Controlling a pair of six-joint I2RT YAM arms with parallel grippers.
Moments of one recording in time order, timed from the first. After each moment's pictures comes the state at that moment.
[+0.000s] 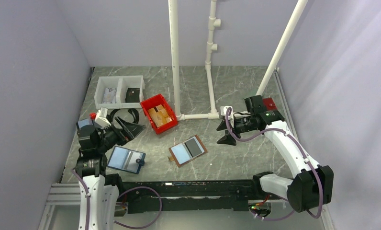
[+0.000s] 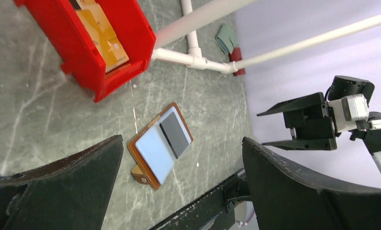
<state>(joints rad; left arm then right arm) 0.20 0.47 0.51 -0.38 0.76 -0.73 0.26 1.16 0.93 -0.88 -1.00 -1.01</state>
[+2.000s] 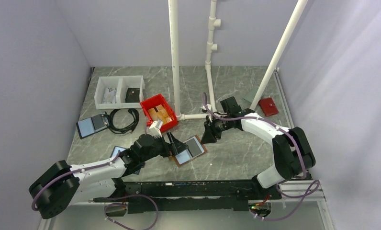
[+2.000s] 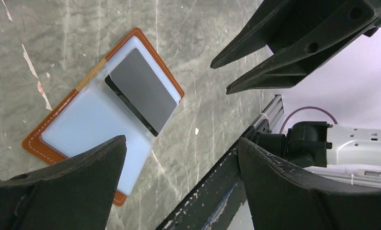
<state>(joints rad) -0.84 1.04 0.25 0.46 0.09 -0.99 0.44 1.51 0.87 -0.43 -0.94 -0.36</state>
